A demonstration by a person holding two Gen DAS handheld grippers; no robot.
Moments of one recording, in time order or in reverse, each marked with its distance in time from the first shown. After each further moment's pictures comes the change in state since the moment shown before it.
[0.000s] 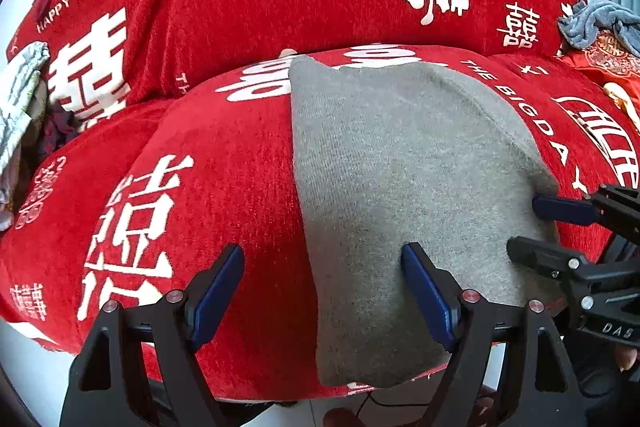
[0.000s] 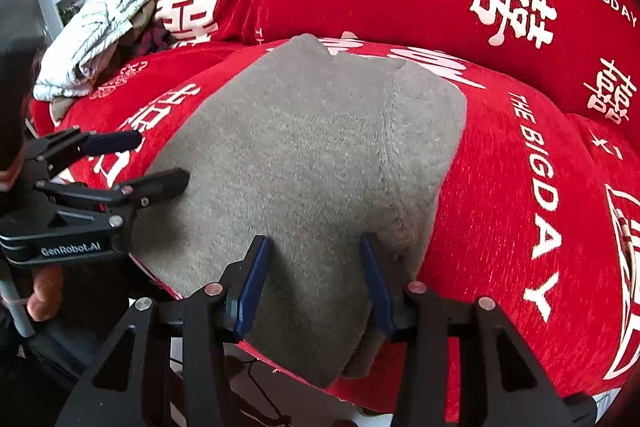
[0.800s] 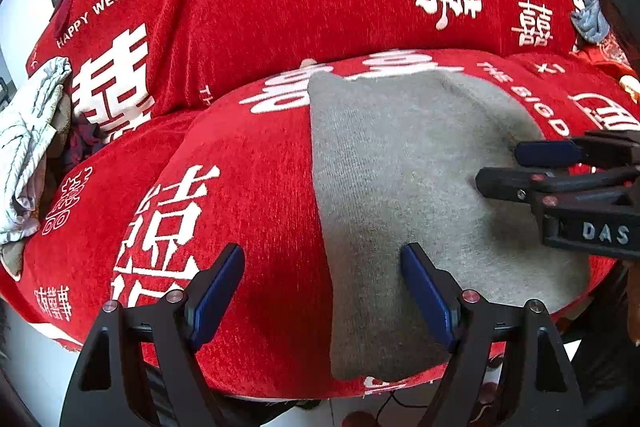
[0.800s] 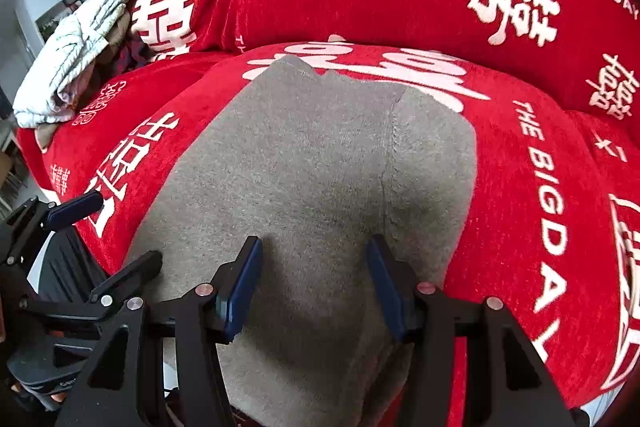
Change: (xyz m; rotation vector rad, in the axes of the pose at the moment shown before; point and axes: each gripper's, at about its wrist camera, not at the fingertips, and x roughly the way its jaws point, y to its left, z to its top) left arm -0.012 -0.004 0.000 0.015 -0.033 0.092; right arm 0.012 -0.002 0.051 0.085 0.004 -0.008
